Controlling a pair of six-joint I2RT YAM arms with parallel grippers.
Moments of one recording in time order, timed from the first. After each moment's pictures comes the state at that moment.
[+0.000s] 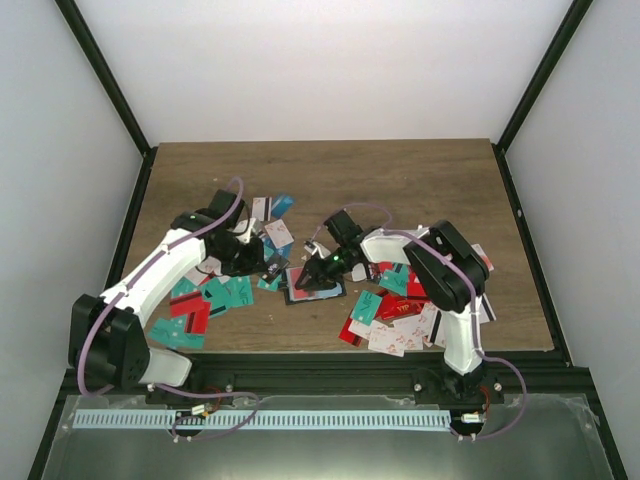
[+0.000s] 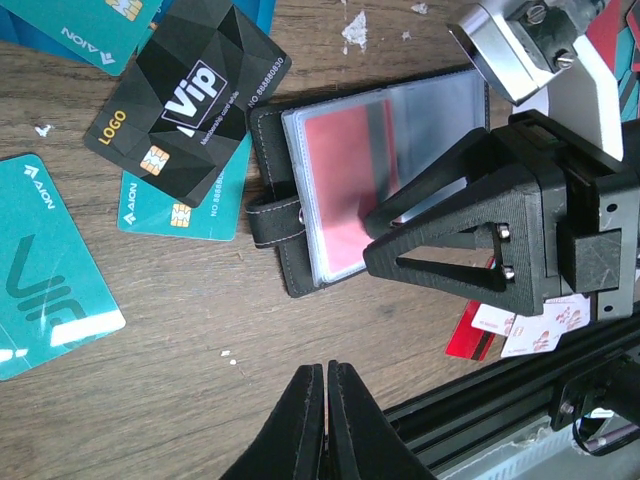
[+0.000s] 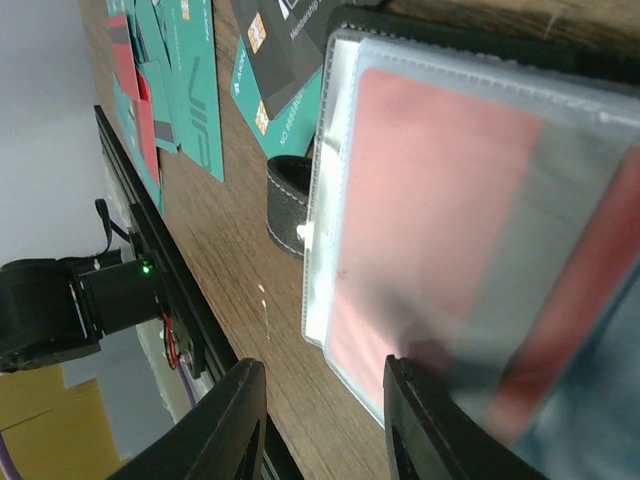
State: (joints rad) left arm -0.37 1.39 1.08 -0.96 0.41 -0.44; right arm 0.67 2.01 1.15 -0.27 -0.89 0.50
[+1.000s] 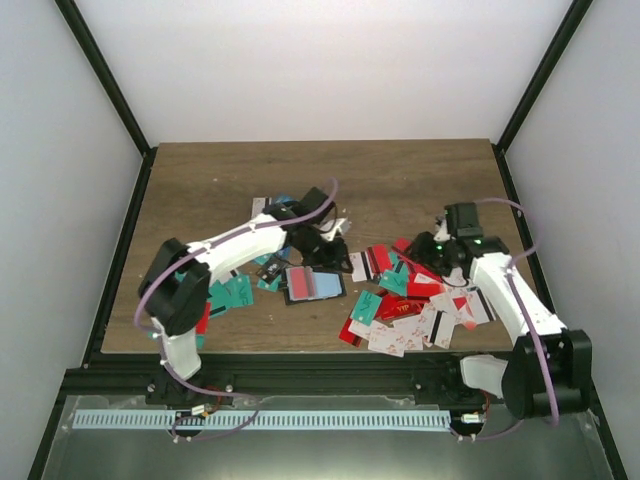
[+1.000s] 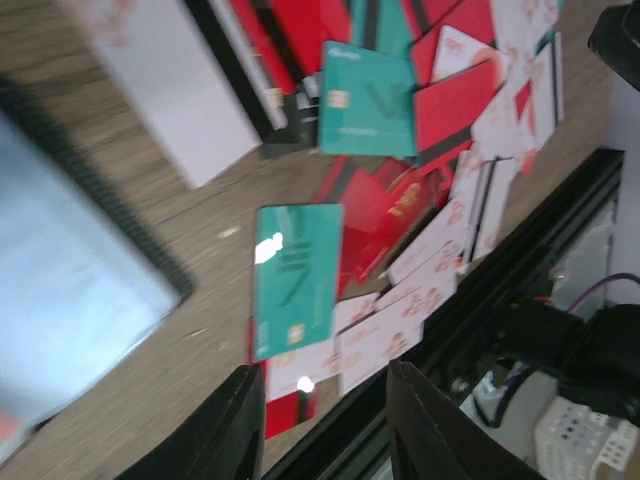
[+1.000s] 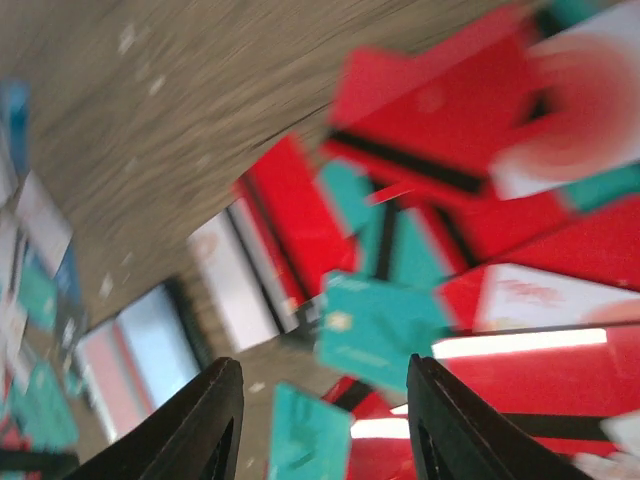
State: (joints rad) left arm -0.73 1.81 1.38 -0.72 0.56 -0.55; right arm 0.15 1.22 0.84 -0.65 -0.36 0.57
